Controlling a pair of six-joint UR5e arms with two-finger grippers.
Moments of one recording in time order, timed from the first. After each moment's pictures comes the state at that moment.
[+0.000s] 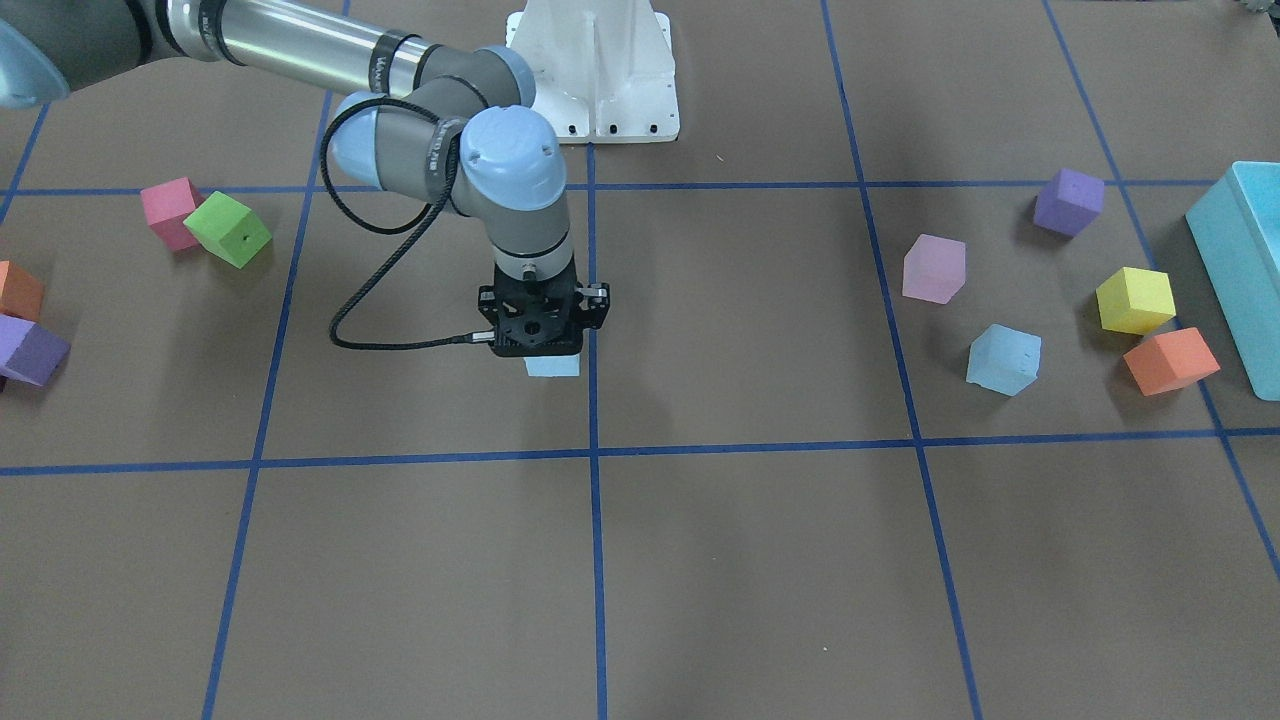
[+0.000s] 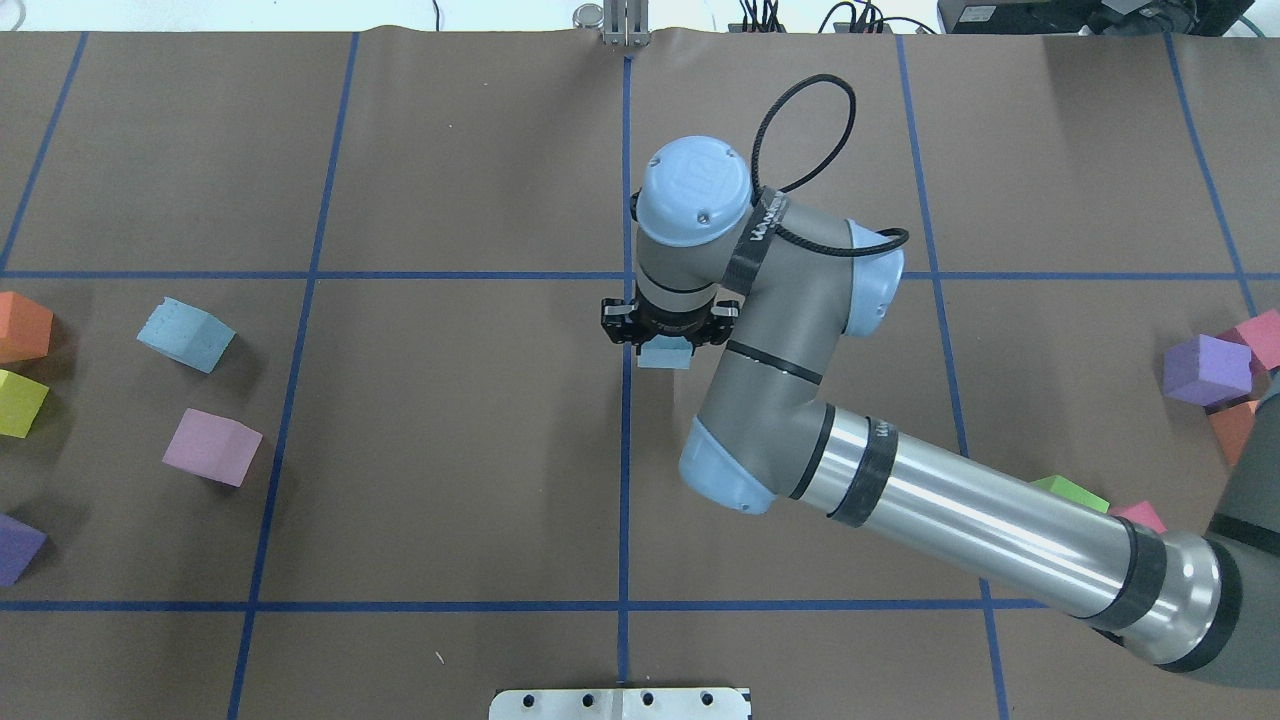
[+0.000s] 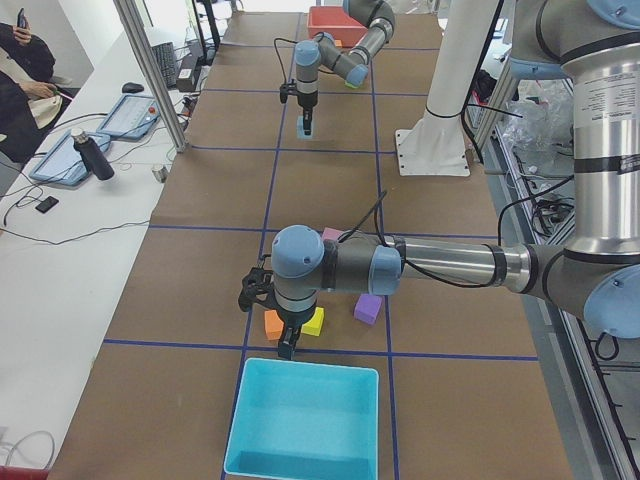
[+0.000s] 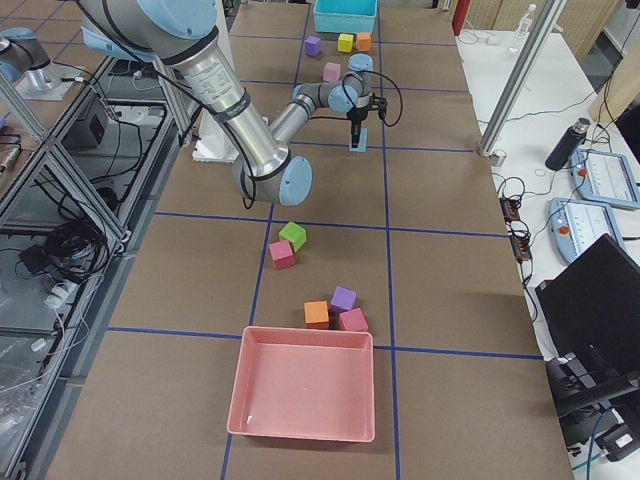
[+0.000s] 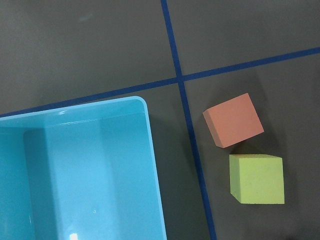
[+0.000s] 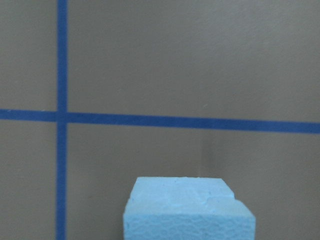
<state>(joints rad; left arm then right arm) -1.63 -1.44 -1.78 -1.56 -2.33 0.20 0.54 -0.73 1.46 -1.58 1.92 1.20</state>
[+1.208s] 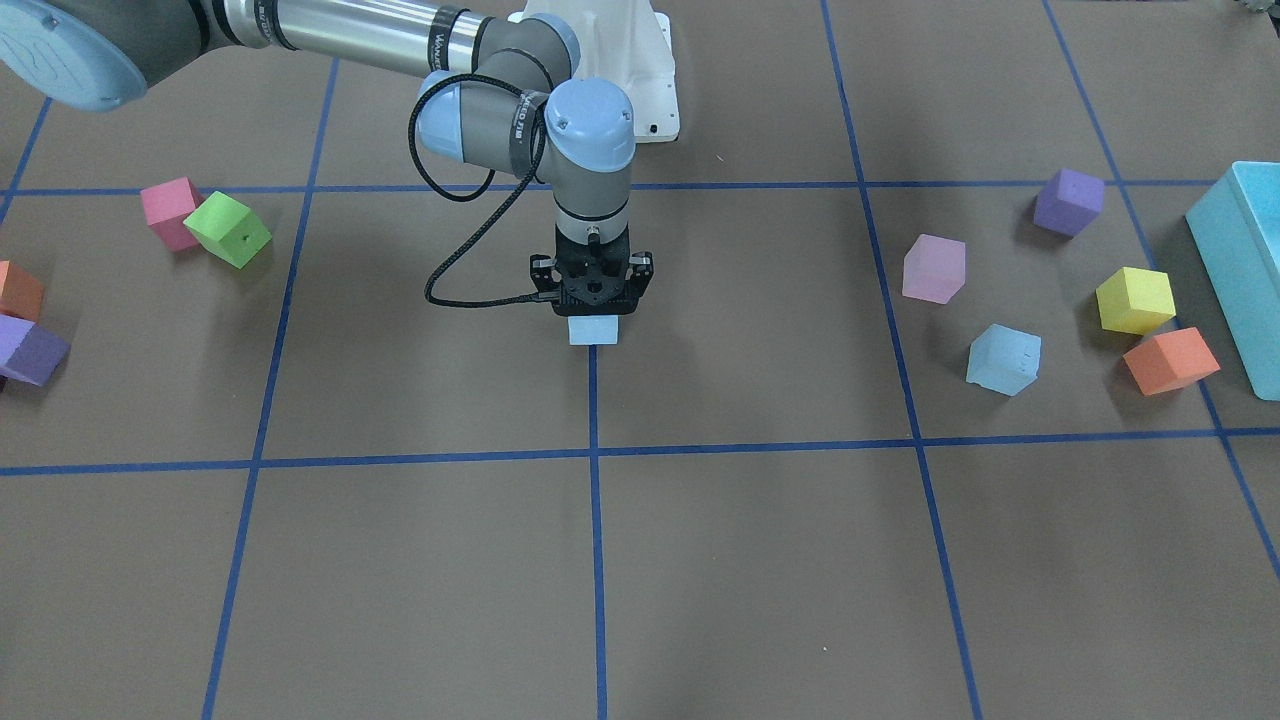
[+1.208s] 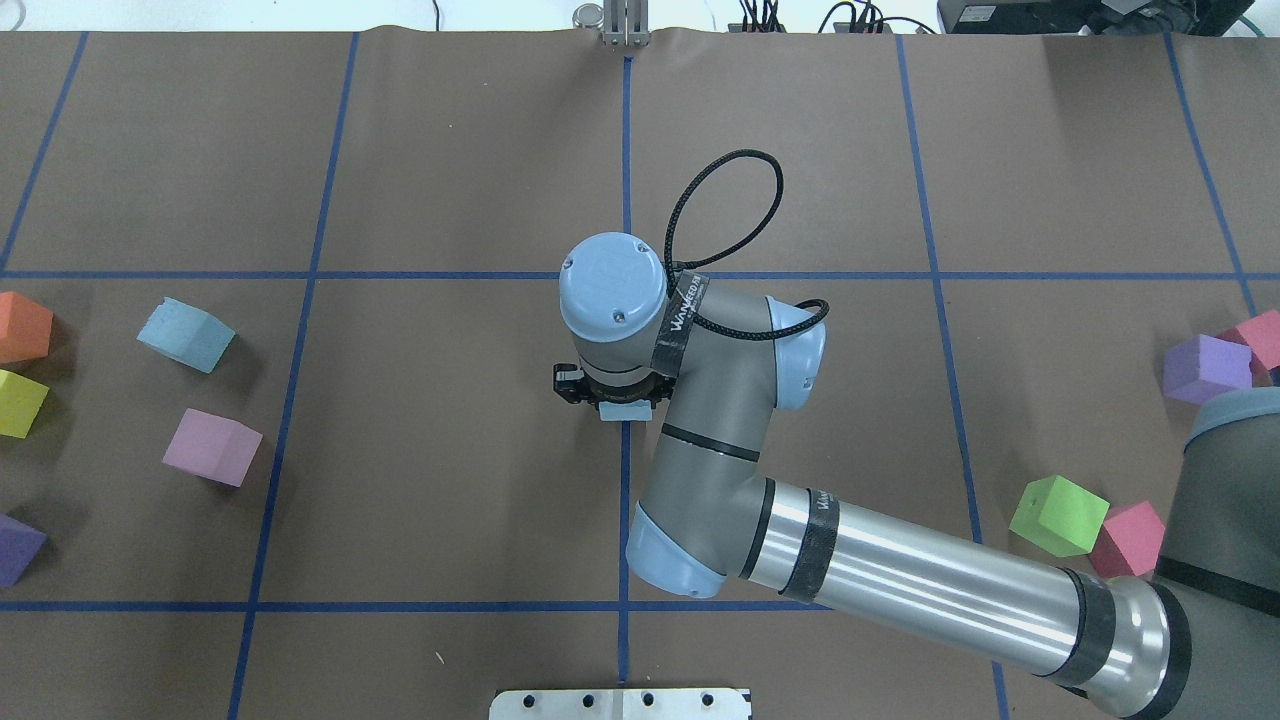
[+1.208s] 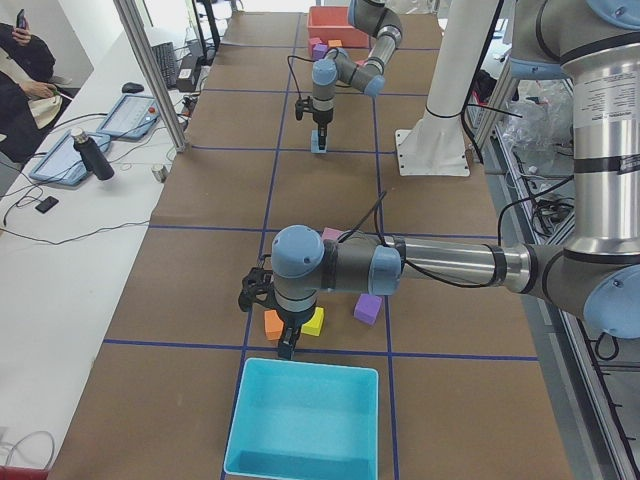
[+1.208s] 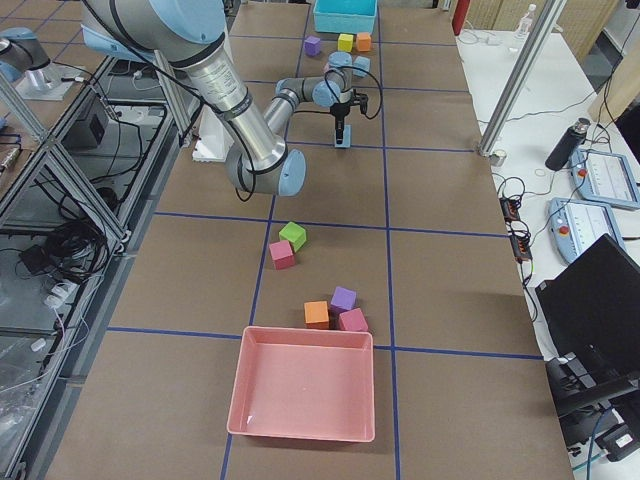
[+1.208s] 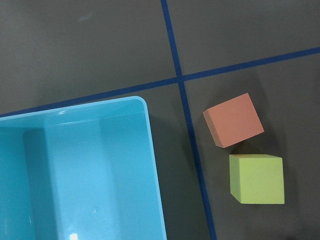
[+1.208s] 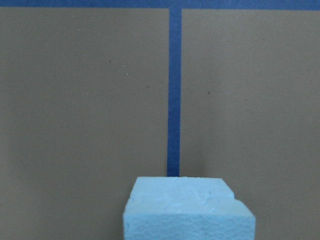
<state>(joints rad) -1.63 -1.44 -1.78 -1.56 -2.33 0.20 0.45 -0.71 1.42 -1.56 1.82 1.22</state>
